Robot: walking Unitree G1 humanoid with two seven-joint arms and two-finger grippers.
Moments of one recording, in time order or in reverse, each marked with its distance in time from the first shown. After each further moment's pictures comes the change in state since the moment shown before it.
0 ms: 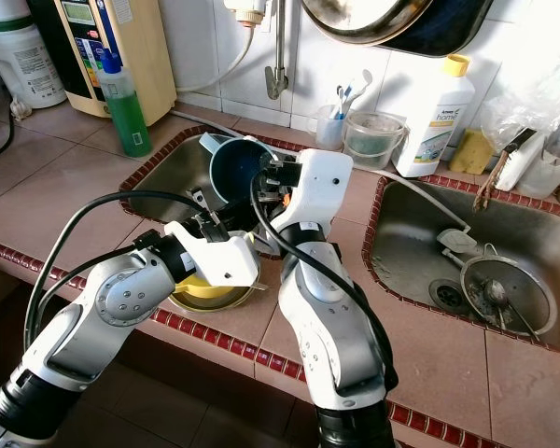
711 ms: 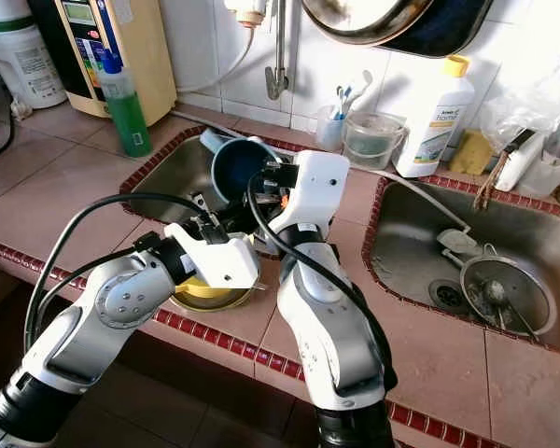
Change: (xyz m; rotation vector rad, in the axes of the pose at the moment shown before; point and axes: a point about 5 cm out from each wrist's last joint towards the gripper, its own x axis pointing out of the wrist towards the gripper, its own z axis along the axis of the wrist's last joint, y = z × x) left arm -0.003 0.001 0.004 -0.022 -0.022 0.013; right arm 0.000 -0.010 0.000 0.001 0.005 -0.065
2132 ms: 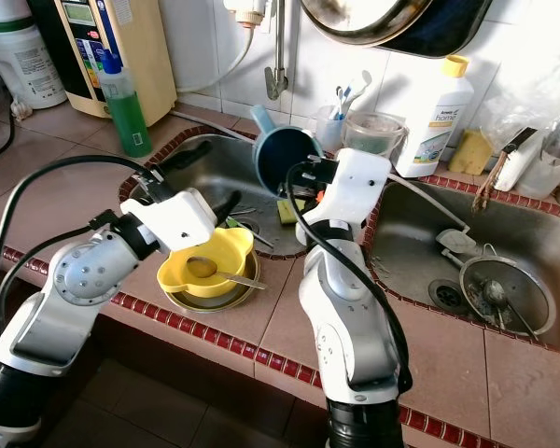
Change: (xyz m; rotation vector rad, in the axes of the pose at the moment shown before) left arm -0.018 0.037 -0.037 -0.121 0.152 0.124; right arm 0.001 -0.022 0.007 -0.021 -0.065 -0.106
